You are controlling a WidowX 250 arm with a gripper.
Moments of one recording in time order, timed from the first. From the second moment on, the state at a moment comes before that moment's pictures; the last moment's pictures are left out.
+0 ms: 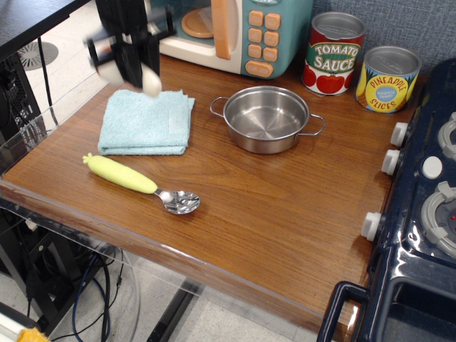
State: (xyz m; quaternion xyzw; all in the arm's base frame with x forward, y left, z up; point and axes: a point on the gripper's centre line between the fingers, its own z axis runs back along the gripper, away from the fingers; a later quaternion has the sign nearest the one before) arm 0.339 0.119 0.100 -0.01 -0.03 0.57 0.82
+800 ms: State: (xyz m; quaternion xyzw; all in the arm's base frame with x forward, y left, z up) arm 0.352 -0.075 0.108 -0.05 -0.03 0.33 0.94
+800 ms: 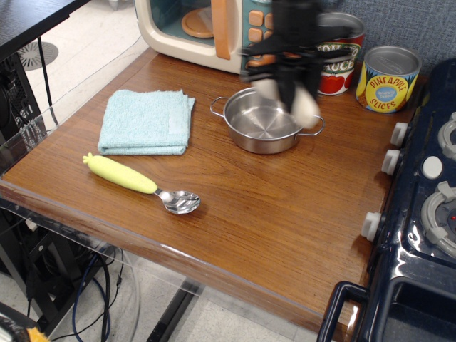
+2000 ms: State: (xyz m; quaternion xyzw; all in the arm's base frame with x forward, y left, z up) arm 0.351 -0.099 0.020 0.01 0.01 0.29 0.96
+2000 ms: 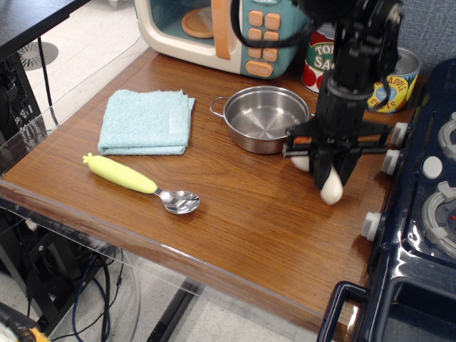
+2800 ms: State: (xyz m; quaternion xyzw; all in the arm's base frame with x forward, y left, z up) arm 0.328 -0.091 0.019 0.02 0.03 0.28 0.96
